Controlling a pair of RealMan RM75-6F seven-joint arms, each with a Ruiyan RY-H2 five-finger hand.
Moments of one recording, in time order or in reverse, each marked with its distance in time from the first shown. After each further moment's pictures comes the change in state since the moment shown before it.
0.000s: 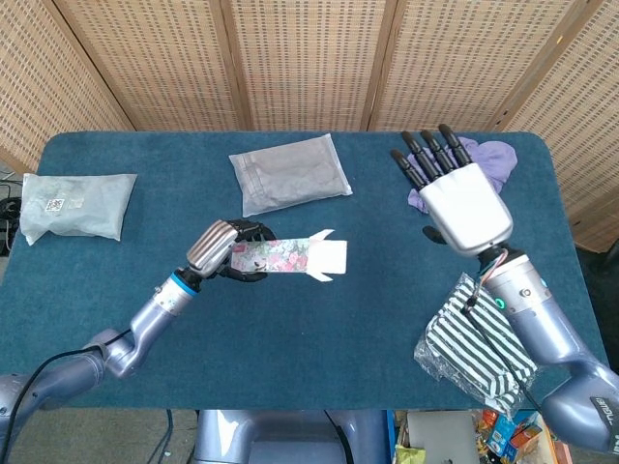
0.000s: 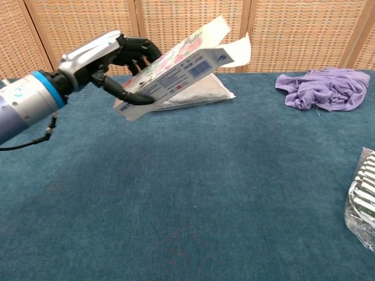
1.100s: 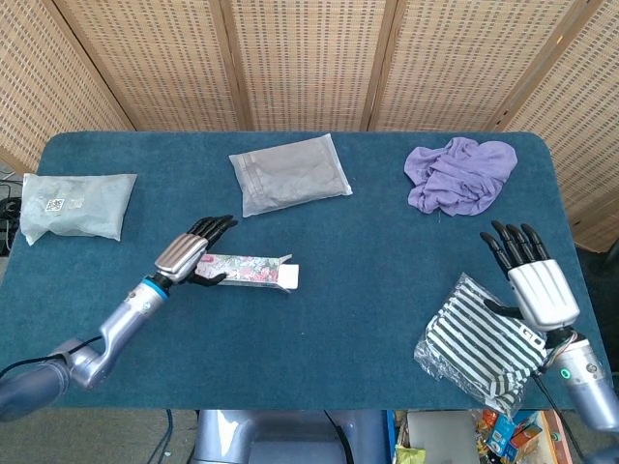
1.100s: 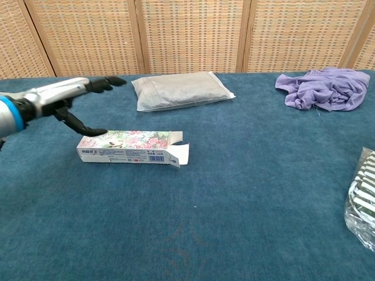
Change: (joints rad) left arm 0.097 0.160 0.056 -0.159 -0.120 -0.220 0.205; right arm -0.515 -0.374 -0.204 0.526 -0.426 0.303 0.531
